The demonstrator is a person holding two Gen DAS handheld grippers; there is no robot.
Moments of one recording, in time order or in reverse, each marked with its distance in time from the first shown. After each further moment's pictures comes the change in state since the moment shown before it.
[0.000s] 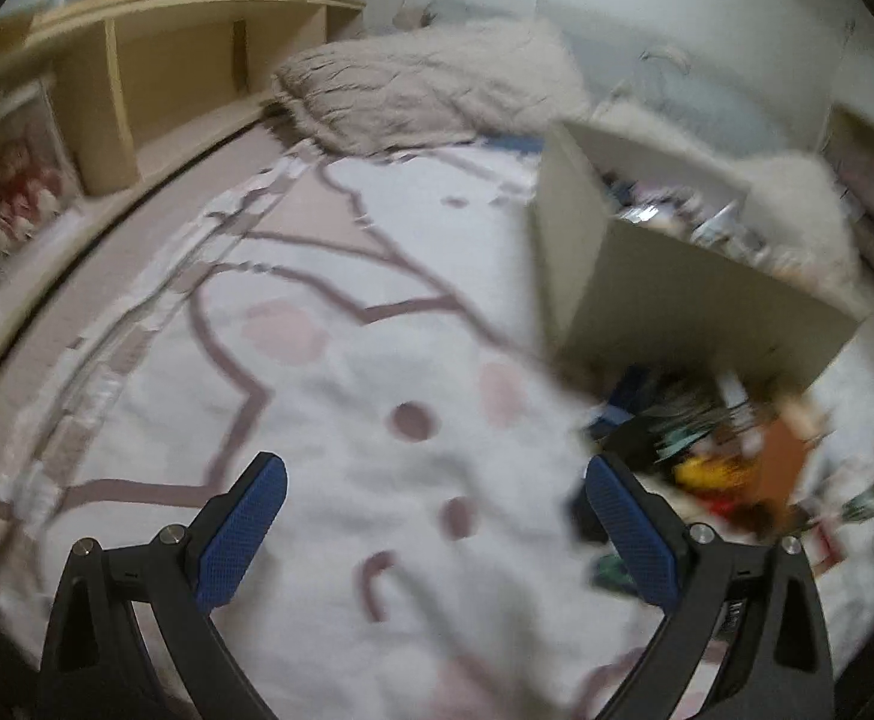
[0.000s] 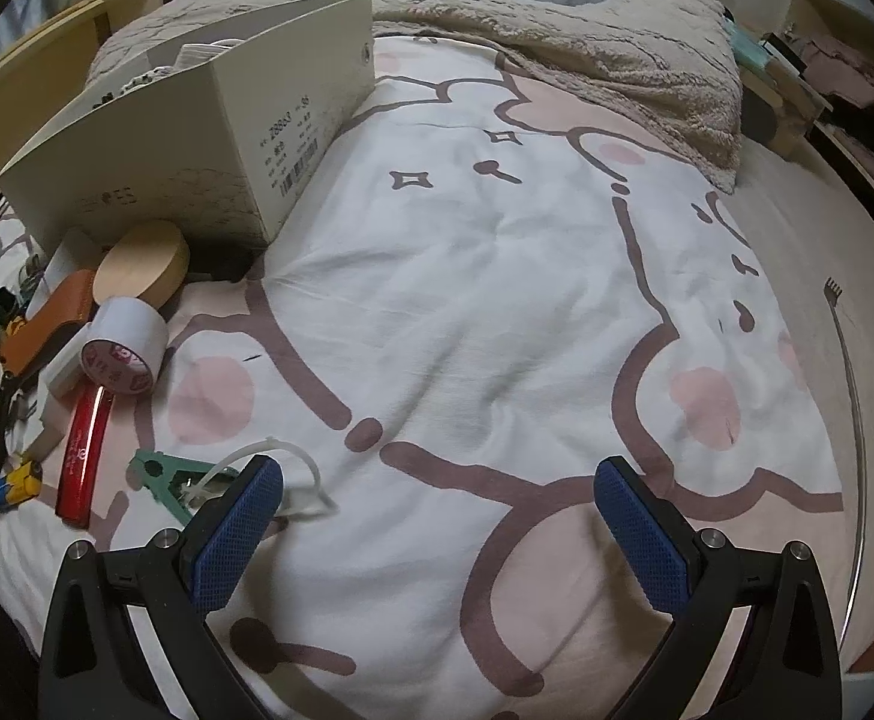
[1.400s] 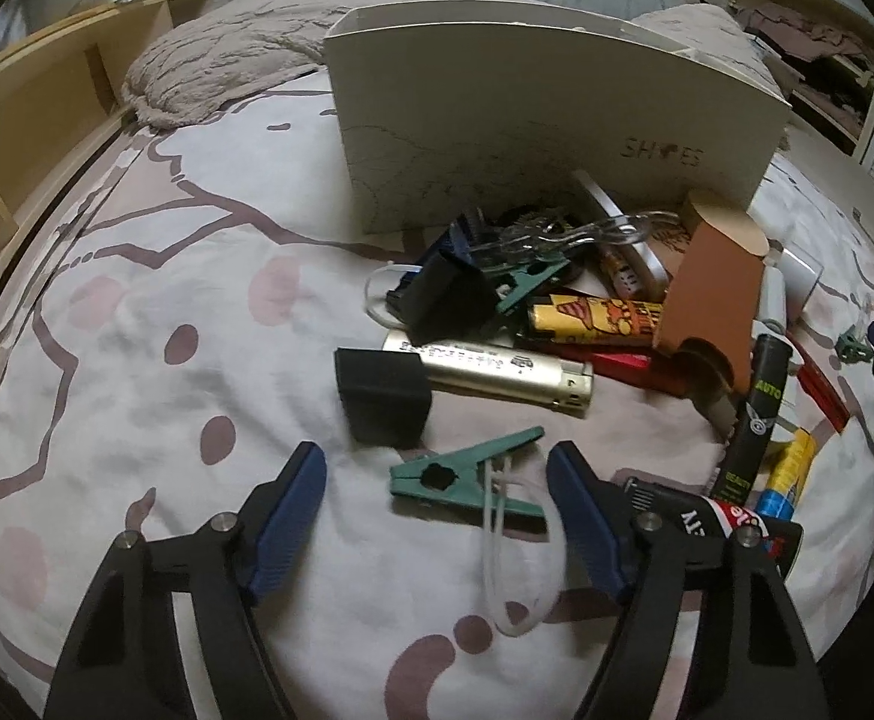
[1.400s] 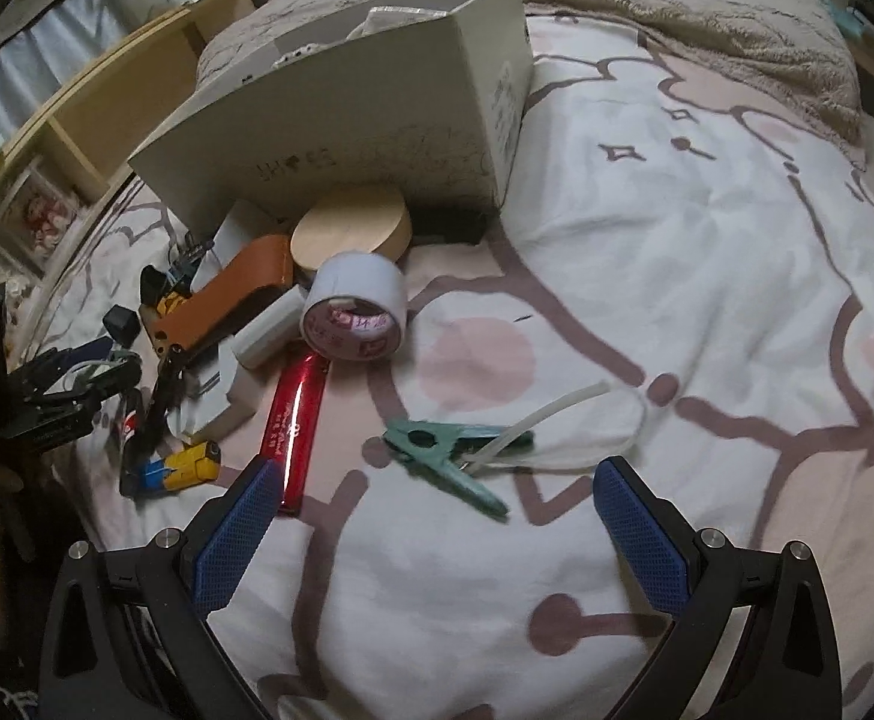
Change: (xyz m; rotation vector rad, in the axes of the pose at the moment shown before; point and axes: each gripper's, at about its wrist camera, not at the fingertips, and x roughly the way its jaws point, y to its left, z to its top) left arm 0.037 -0.090 -0.052 0.291 0.168 -0.043; right arm -0.007 0.068 -0.011 0.005 0.038 0.333
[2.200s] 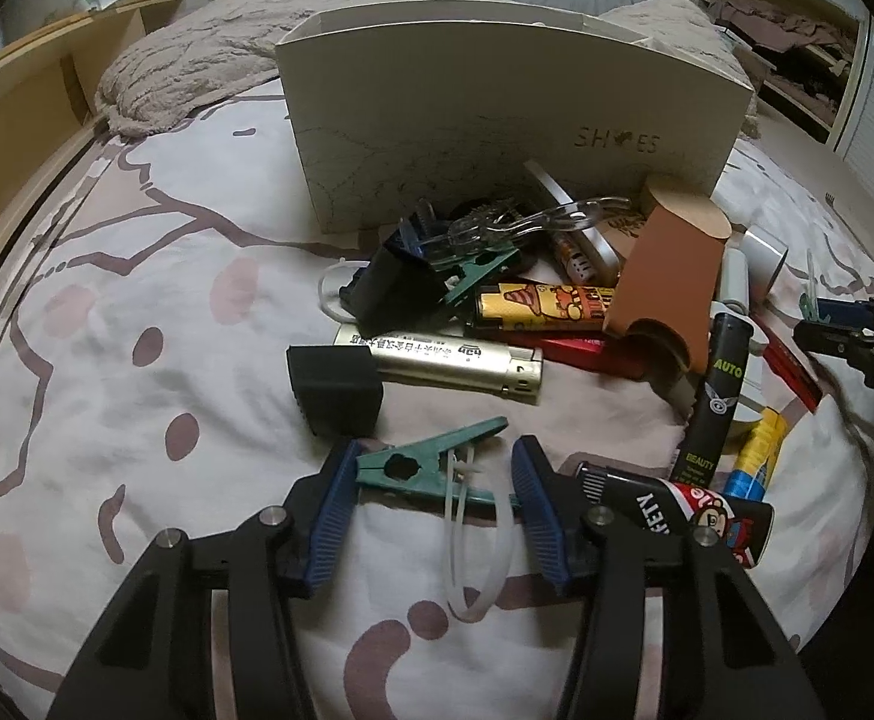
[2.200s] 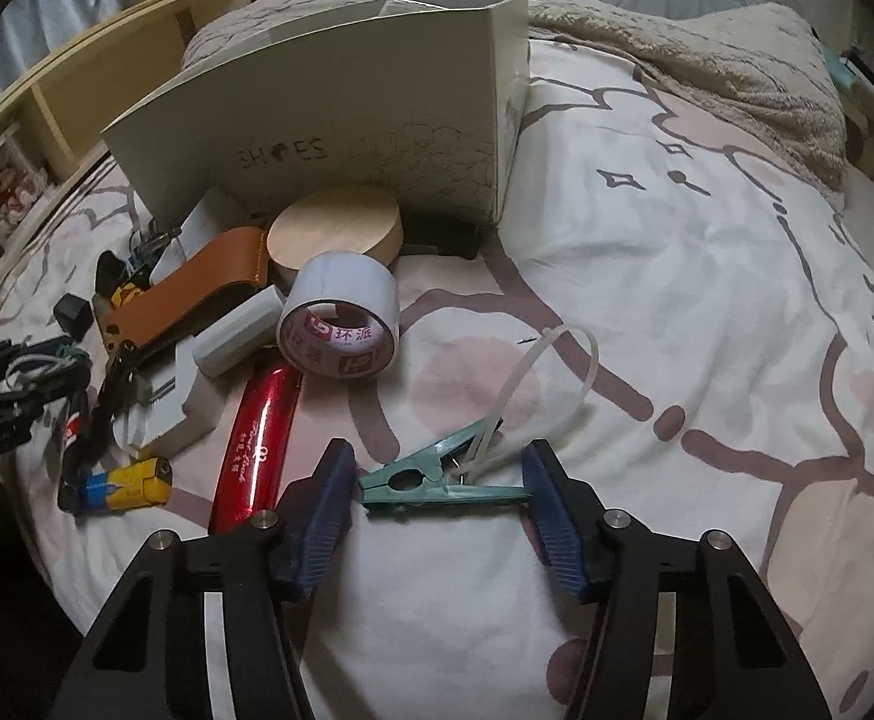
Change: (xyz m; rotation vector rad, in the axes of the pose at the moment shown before) left arm -0.005 -0.013 -0.004 0.031 -0.001 -0.059; right arm 0.015 0.016 -0.001 -0.068 -0.066 -0.139
